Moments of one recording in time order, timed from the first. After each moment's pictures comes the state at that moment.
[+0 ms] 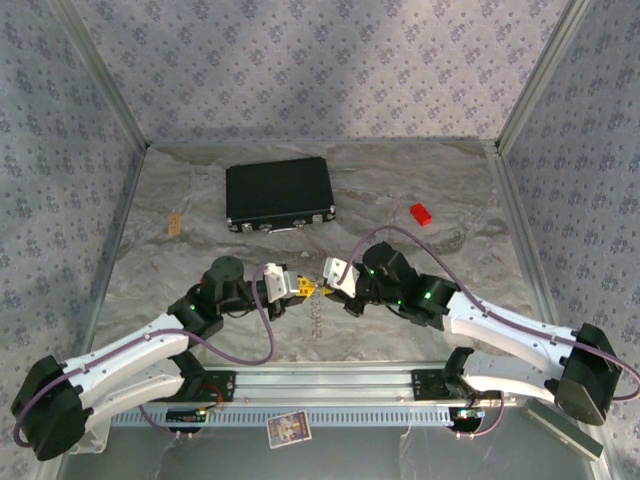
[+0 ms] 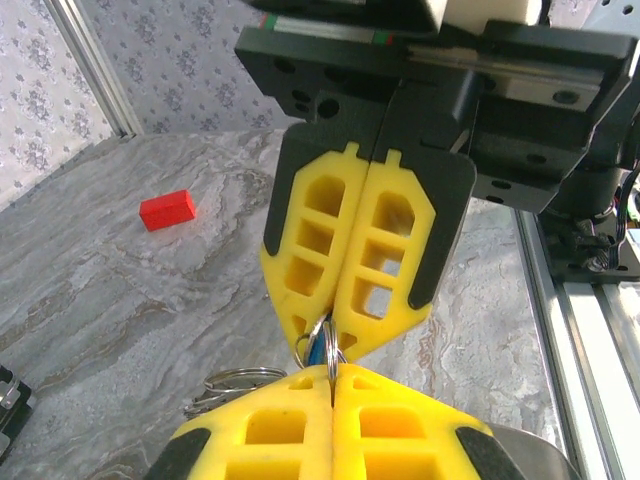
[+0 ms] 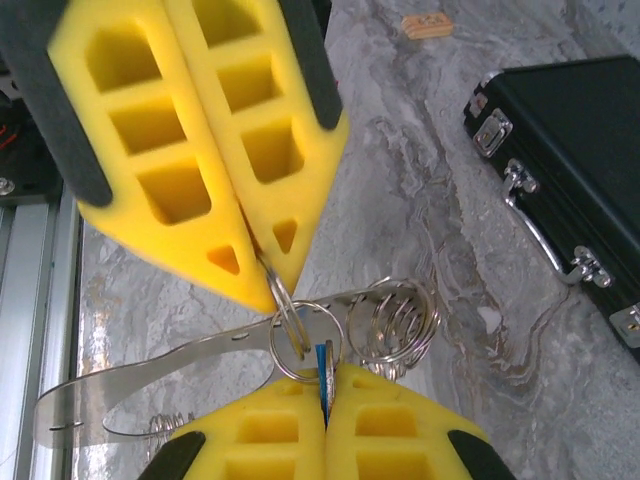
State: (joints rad) left arm -0.82 0.87 0.42 0.19 0.50 0.27; right arm 0.95 1.05 0.72 -0.21 -0.23 -0.35
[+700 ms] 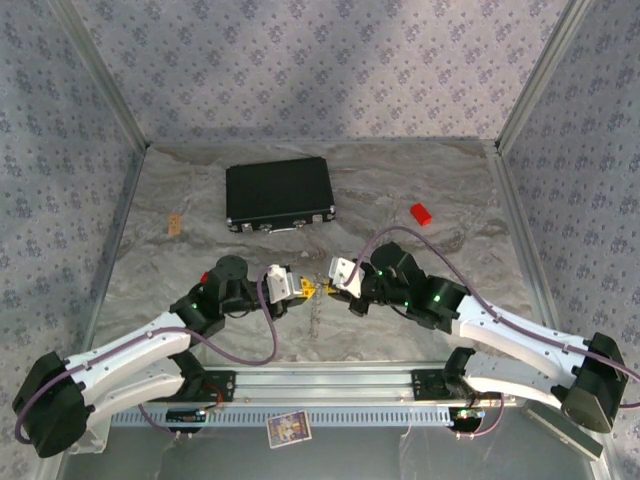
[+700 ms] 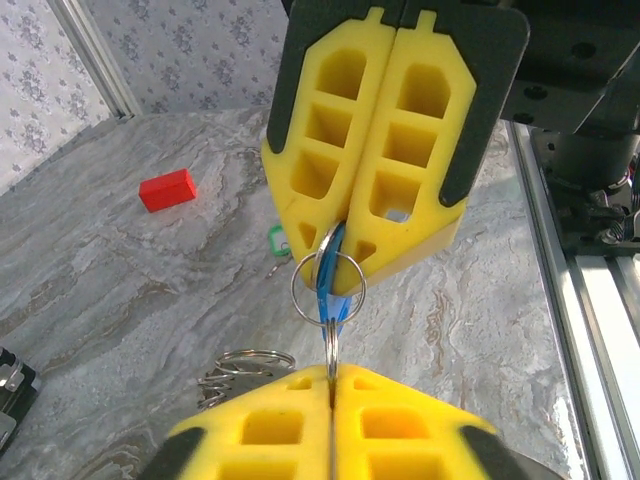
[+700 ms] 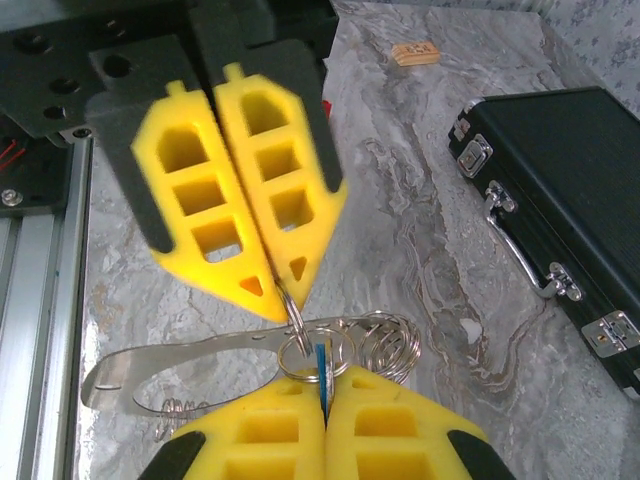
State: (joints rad) left arm -0.82 0.89 0.43 0.15 0.48 0.32; right arm 0.94 0.99 0.72 -0.24 -0.23 -0.37
